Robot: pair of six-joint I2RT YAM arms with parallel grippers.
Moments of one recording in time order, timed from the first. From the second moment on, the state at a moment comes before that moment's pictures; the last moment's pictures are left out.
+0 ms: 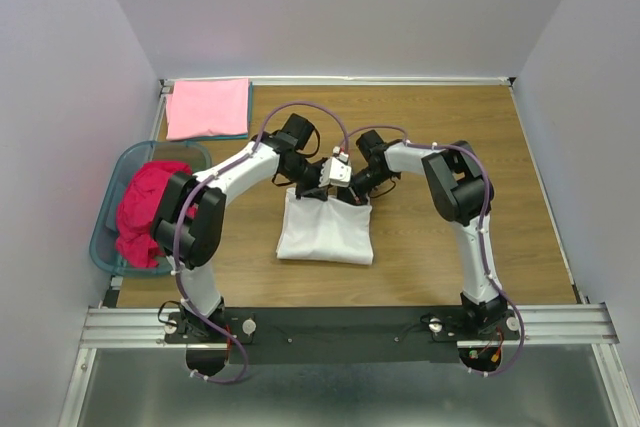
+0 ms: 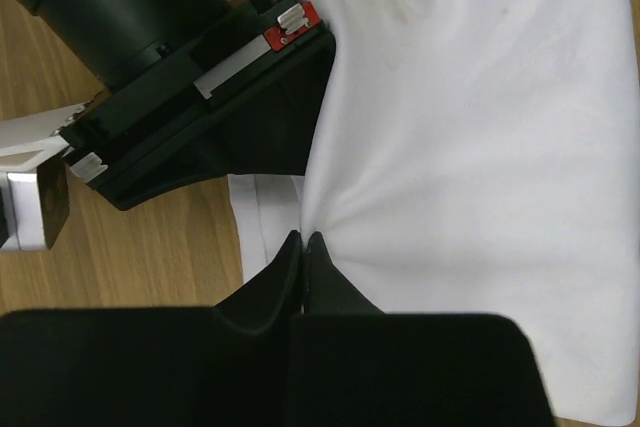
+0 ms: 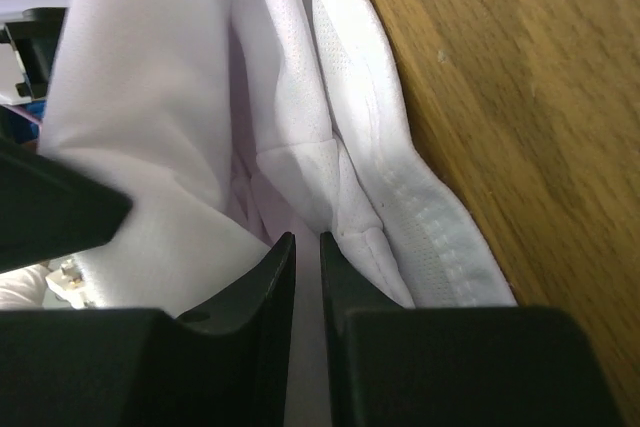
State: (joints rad) left arm -0.52 1.80 1.32 -0.70 0.73 1.06; right arm 0.49 2.28 1.47 -0.62 -1.09 0.01
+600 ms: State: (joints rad) left arm -0.61 1.75 1.11 -0.61 0.68 1.11; right arm 0.49 2.10 1.62 -0.64 -0.82 -0.04
